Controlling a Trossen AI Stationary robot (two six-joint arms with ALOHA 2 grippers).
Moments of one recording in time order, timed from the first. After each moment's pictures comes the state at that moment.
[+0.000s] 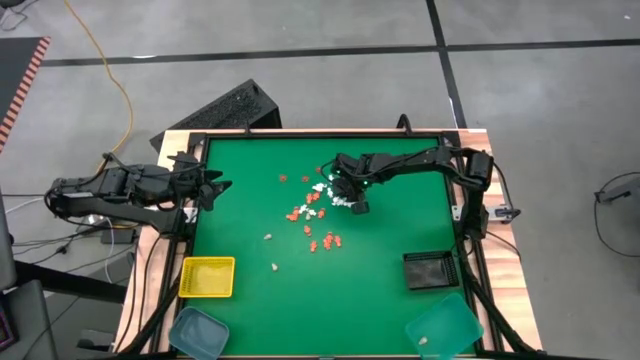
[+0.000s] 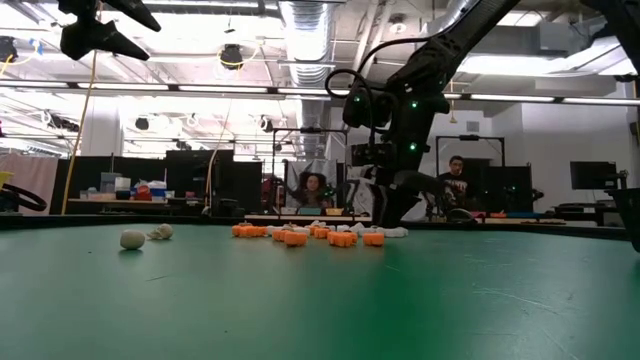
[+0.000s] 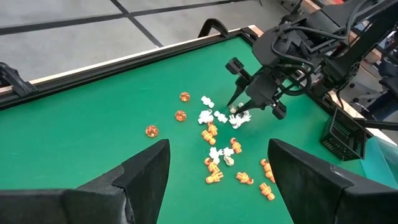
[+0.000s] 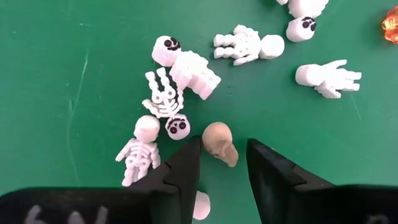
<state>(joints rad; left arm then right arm) -0.07 0.51 0.85 -0.78 -0.54 -0.72 -0.35 1.87 1.17 -0.48 0.00 -0.57</state>
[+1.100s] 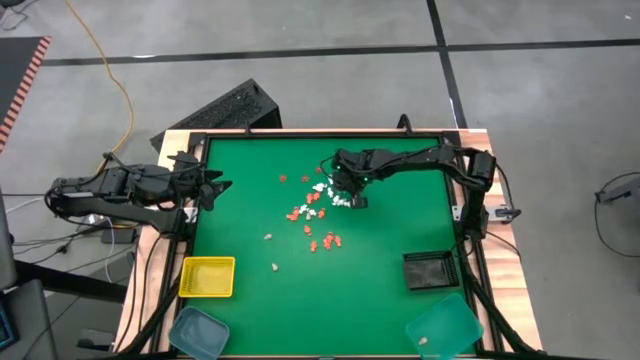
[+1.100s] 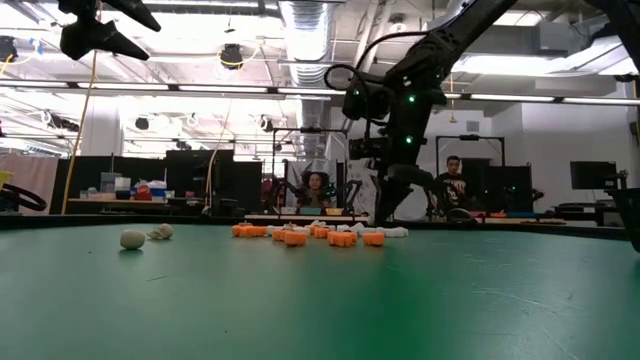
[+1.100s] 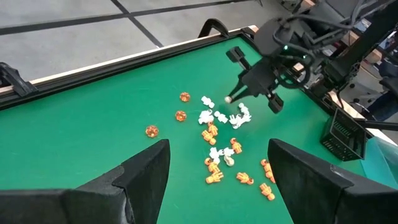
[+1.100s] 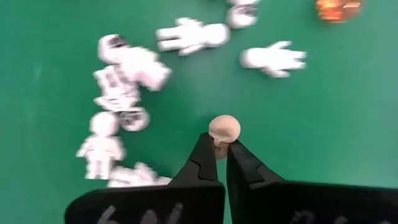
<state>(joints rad) -0.07 0.51 0.85 -0.78 -0.54 -0.72 -0.35 1.83 1.22 -0.52 0.06 -0.49</state>
